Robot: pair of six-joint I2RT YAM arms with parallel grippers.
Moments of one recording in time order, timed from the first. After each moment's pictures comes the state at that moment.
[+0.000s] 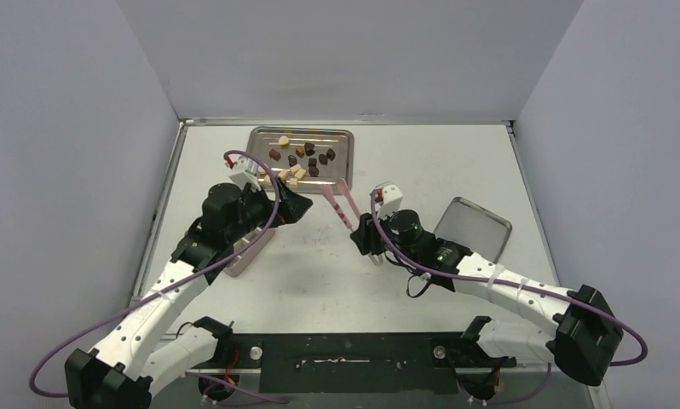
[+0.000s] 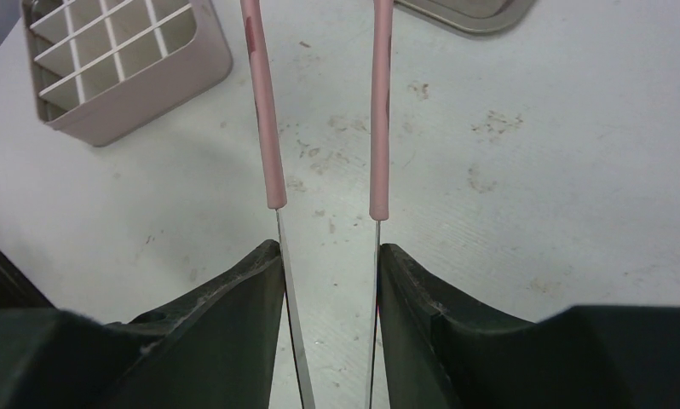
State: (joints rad) left arm -0.45 0.90 0.79 -0.20 0.12 -0.66; right arm 0.84 1.14 0.70 -0.01 0.12 0.35
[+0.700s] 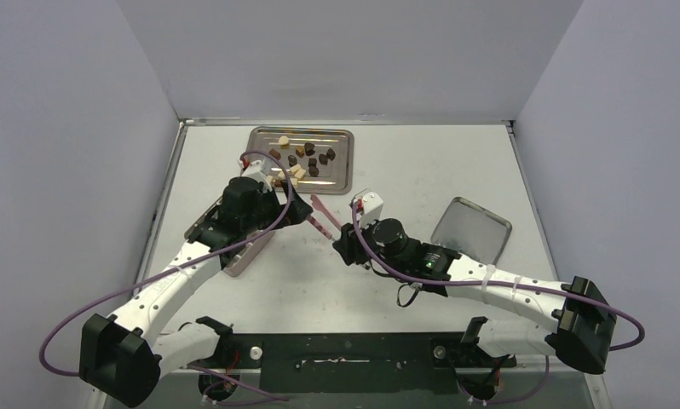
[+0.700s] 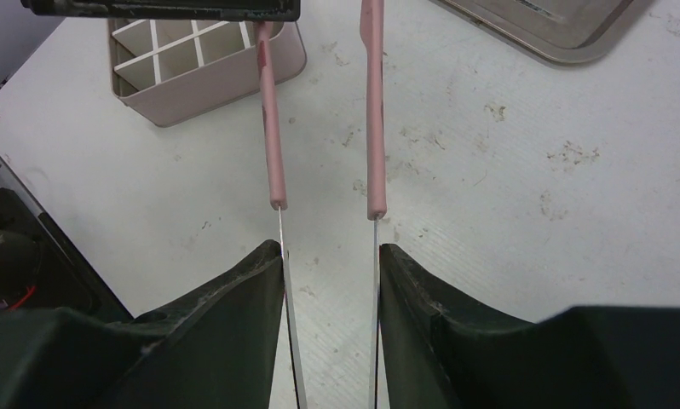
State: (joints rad) left arm -0.45 1.09 0.81 -0.22 0.12 -0.64; right arm 1.01 1.18 0.77 0.00 0.17 0.33
